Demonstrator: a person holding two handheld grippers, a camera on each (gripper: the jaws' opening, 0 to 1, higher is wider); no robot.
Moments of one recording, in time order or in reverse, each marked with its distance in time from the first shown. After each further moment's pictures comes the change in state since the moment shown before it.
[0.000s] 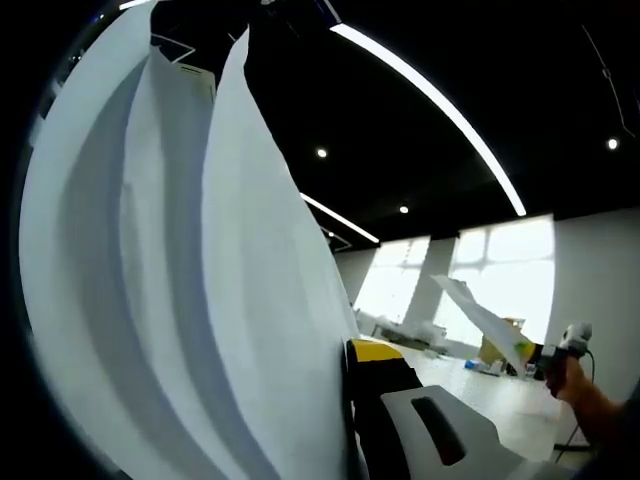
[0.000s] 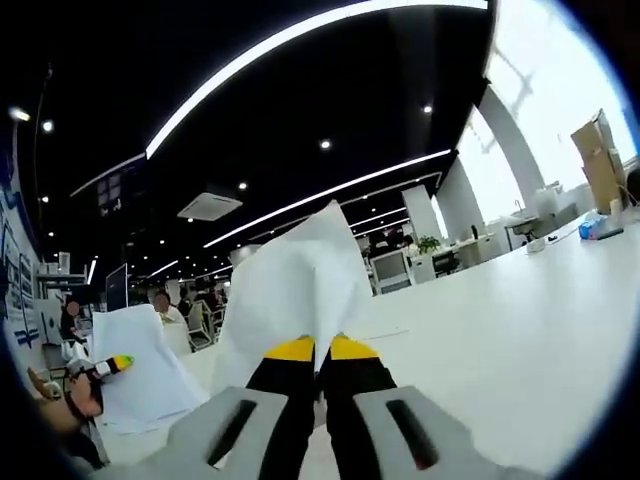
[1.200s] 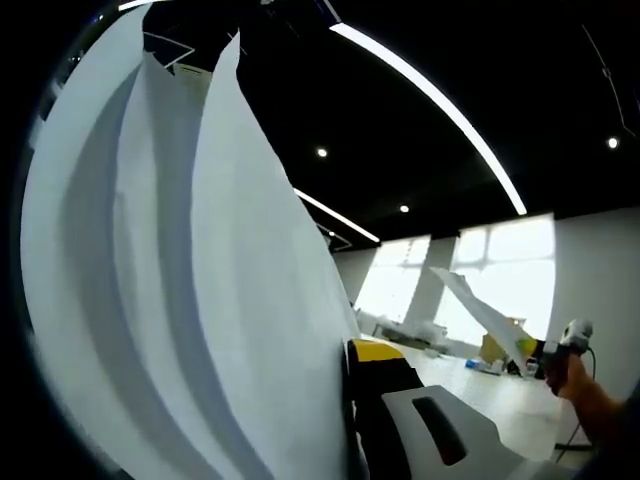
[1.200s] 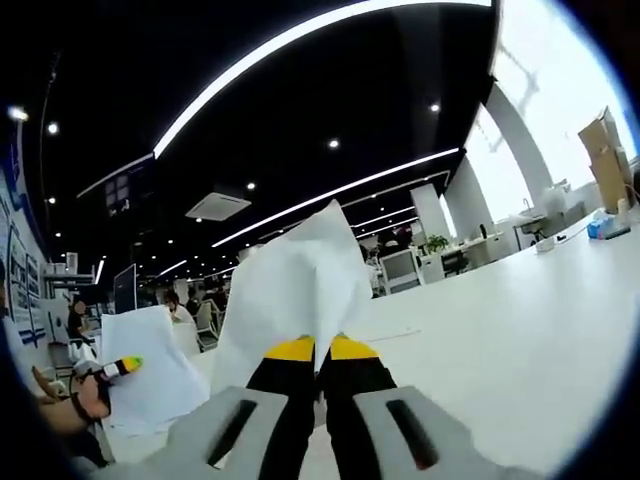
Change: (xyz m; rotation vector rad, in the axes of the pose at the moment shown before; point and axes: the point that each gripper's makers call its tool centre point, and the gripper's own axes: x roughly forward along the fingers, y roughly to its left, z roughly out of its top) left arm -0.001 -0.002 -0.001 0.004 0.004 0.002; right arm 0.004 0.017 0.001 -0.003 0.002 0.044
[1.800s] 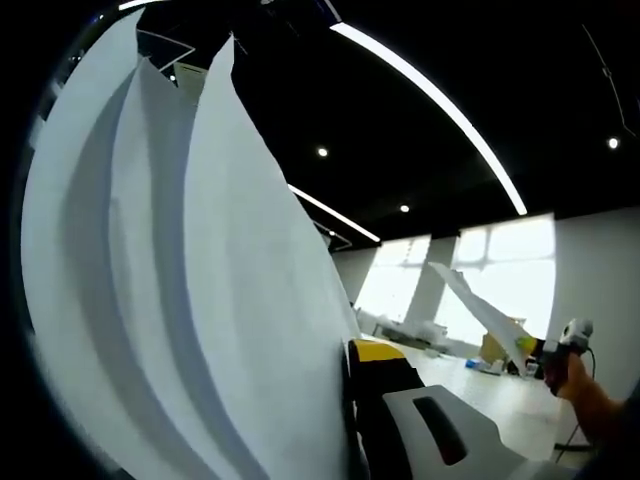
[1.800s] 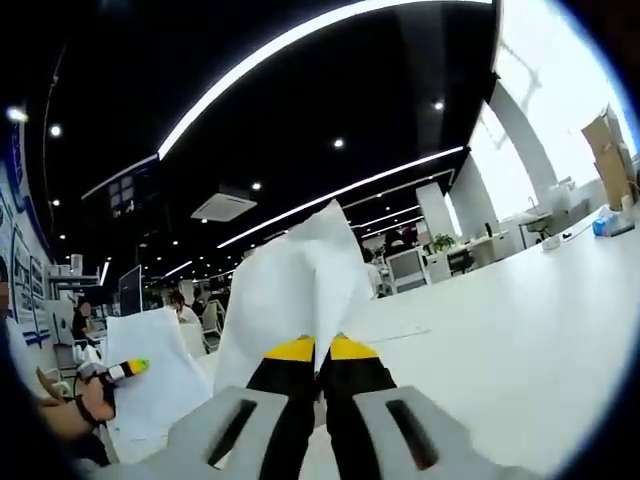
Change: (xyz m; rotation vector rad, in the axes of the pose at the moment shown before) left arm 0.000 0.002 0.000 -0.003 0.001 0.002; right arm 0.007 0.012 -0.002 0.014 -0.002 0.036
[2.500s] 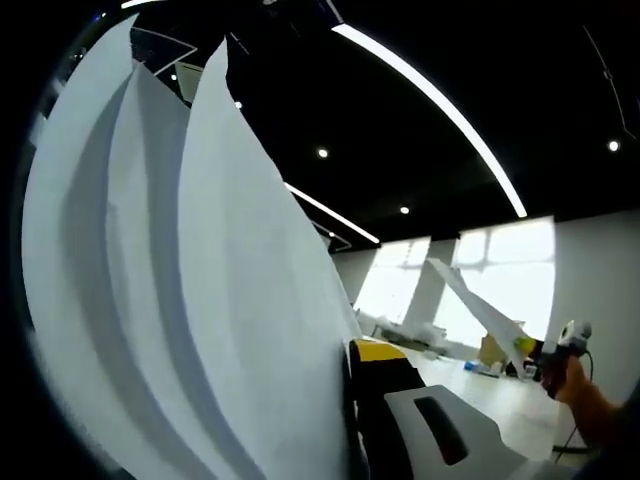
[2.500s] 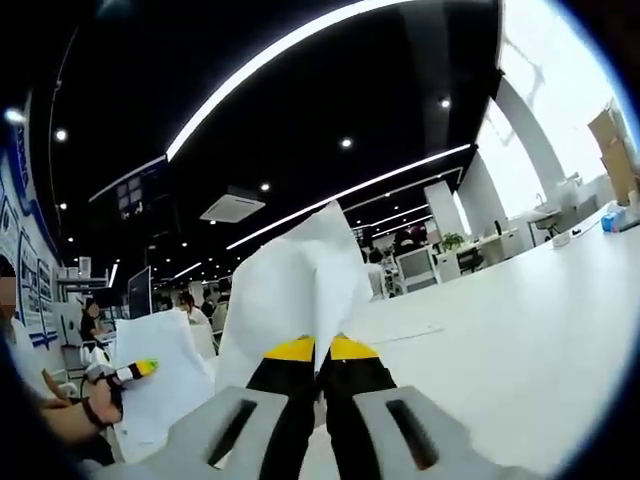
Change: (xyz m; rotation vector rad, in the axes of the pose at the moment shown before) left arm 0.000 0.001 0.002 -0.008 -0.005 -0.003; right arm 0.008 0.015 -0.004 0.007 0.001 0.032
